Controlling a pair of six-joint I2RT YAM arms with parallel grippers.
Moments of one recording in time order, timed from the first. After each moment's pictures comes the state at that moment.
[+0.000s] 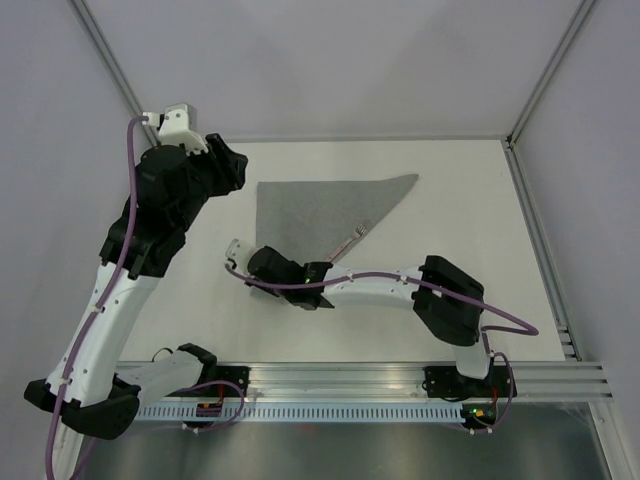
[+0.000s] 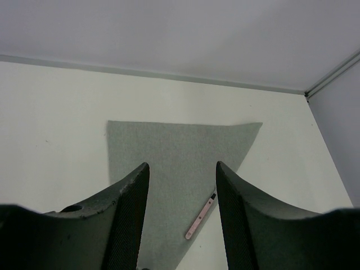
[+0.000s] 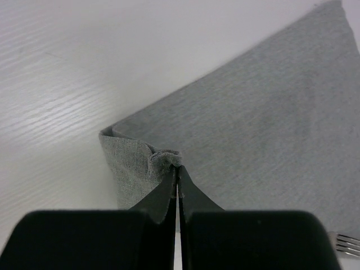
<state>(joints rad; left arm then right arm) -0.44 1.07 1.49 -0.61 -0.24 -0.37 1.24 1.99 1.44 -0.13 0.35 -0.14</state>
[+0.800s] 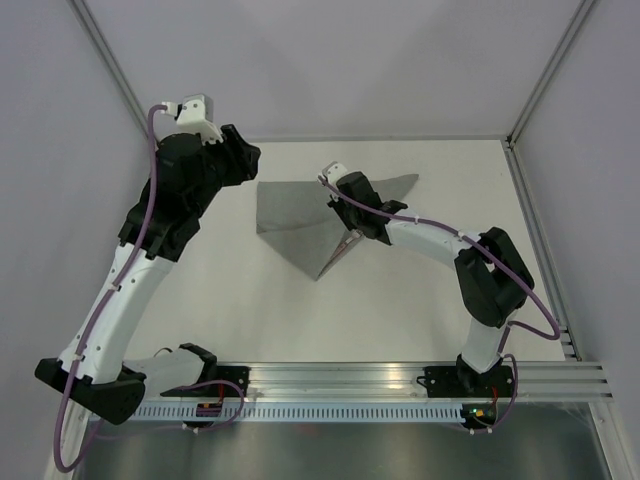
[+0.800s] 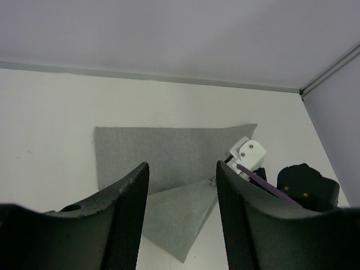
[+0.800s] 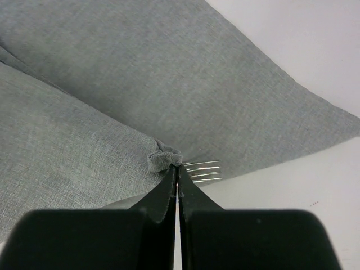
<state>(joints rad) -0.44 1.16 1.49 -0.51 -0.20 -0.37 0.69 1.82 1.29 -0.17 0.25 -0.14</state>
